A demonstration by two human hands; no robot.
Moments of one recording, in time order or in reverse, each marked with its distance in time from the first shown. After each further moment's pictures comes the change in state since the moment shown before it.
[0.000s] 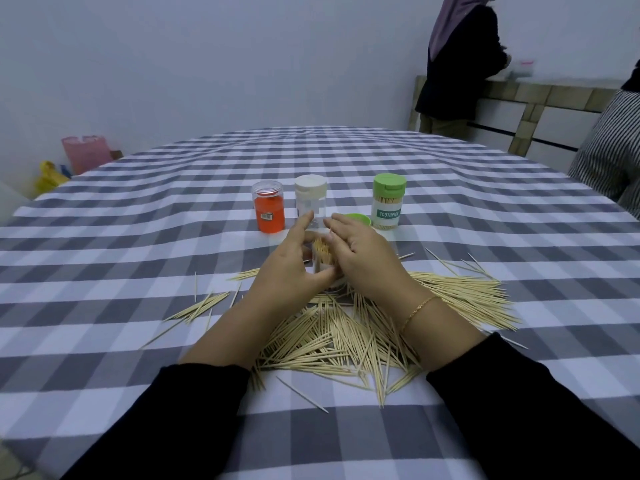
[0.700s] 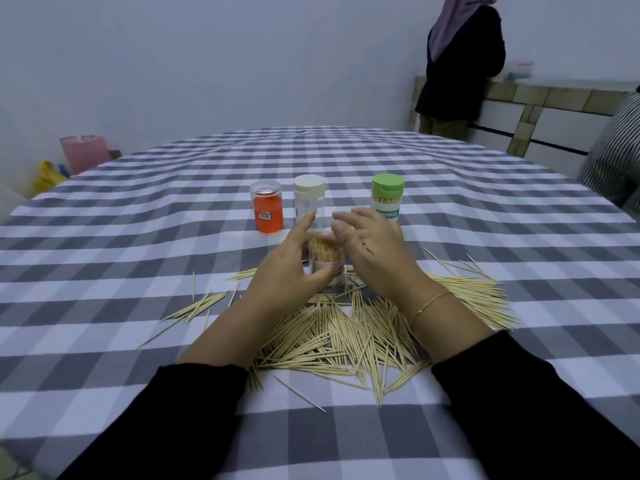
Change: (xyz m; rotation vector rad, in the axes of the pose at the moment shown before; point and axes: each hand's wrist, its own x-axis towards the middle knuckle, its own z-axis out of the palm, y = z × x) left_hand -0.002 0.000 0.000 0.057 -0.011 0.005; right_hand -0.001 0.014 -0.011 -0.107 0.081 -0.105
